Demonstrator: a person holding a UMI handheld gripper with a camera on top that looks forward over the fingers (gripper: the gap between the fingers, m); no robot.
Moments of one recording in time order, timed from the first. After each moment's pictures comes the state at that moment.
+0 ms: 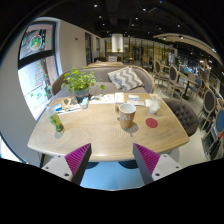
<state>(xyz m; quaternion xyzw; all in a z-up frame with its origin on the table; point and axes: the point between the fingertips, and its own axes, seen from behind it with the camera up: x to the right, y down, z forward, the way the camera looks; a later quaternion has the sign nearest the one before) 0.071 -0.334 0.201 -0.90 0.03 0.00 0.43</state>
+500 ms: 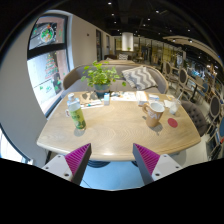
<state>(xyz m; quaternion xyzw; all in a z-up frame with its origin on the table) -0.073 -0.327 0.182 -0.91 -0.01 0.02 0.42</state>
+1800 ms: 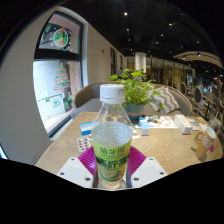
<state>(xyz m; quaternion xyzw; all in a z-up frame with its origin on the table) -0.264 -0.076 0.107 -0.84 -0.06 0.05 0.53</state>
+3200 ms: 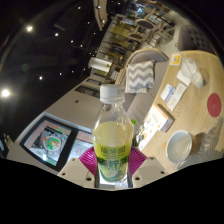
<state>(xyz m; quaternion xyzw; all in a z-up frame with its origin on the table) 0.081 -0.021 0.277 -0.70 0.32 0.47 0.43</state>
